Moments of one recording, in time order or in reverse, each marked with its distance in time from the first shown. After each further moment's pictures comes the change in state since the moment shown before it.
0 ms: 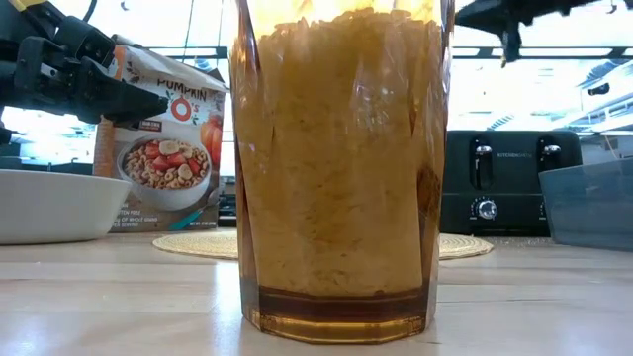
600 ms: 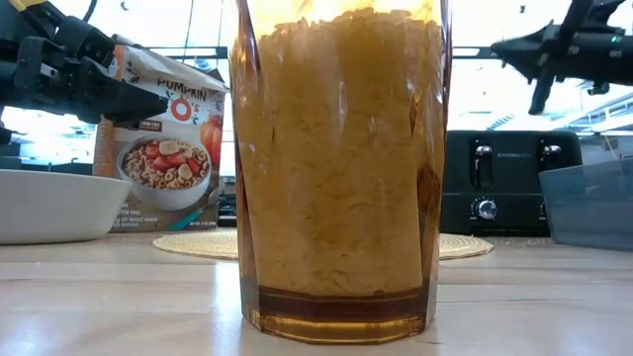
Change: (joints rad) left arm 0.000 0.000 0.000 0.000 0.000 0.001; right arm -0.095 -0.569 -0.605 0.521 -0.103 0.002
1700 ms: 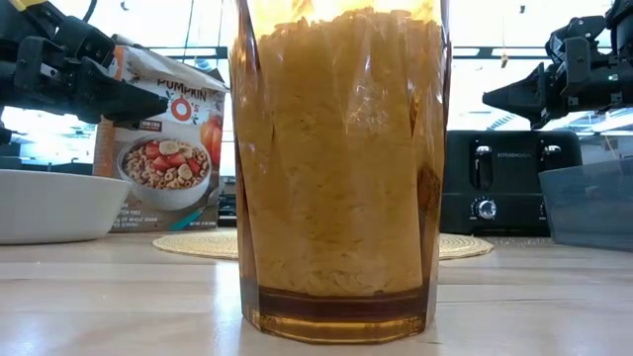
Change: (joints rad) left arm 0.000 0.000 0.000 0.000 0.000 0.000; right arm 0.013 -0.001 0.000 -0.380 0.021 -0.374
